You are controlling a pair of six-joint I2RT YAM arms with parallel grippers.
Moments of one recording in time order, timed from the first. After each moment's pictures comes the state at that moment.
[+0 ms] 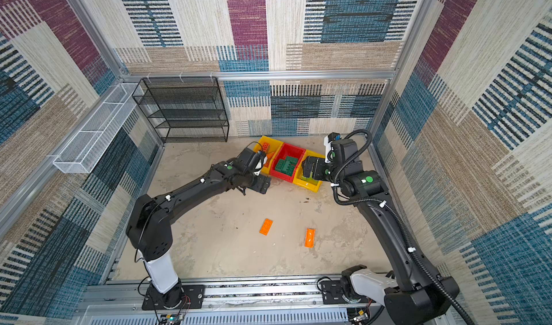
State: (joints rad) left arm -0.72 1.78 1.44 -0.65 -0.10 -0.20; right arm 0.29 1.15 1.29 -0.80 -0.10 0.40
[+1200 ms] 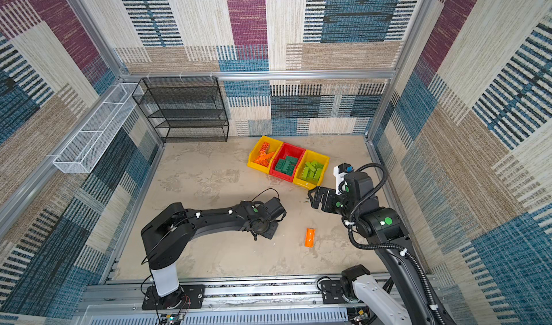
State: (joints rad) left arm -1.01 1.88 1.20 -0.60 -0.16 -0.48; right arm 0.29 0.83 1.05 -0.93 -0.17 0.48
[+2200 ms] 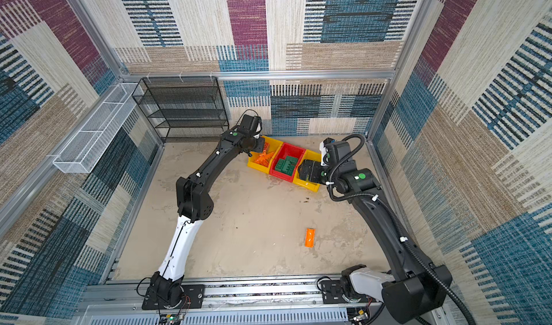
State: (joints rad) left arm -0.48 2.54 2.63 -0.88 -0.08 -0.15; right arm 0.29 1.24 1.30 -0.80 -0.15 0.46
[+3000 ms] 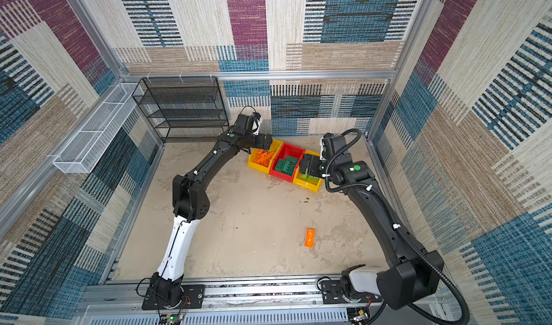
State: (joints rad) left arm -0.45 2.41 2.39 -0.63 0.06 -0.16; right arm 0.29 1.29 1.32 -0.80 -0.07 0.47
